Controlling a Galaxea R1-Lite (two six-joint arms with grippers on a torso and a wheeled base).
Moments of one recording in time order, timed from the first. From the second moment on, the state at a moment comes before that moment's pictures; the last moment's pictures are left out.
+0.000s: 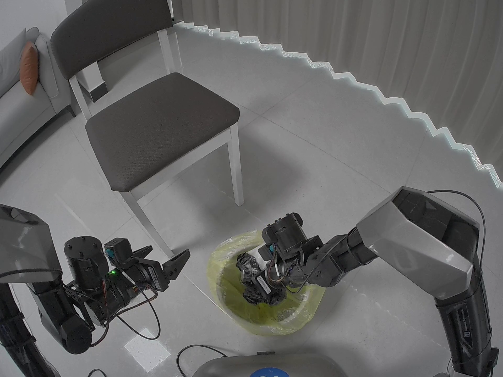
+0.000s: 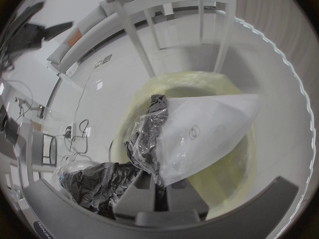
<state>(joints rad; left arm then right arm) -0.34 1.97 -0.16 -1.55 -0.08 -0.26 0.68 2.48 -1.43 -0.17 0.03 -0.04</state>
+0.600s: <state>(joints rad) -0.34 1.97 -0.16 -1.55 -0.08 -0.26 0.66 2.42 -1.42 -0.18 0.01 -0.04</state>
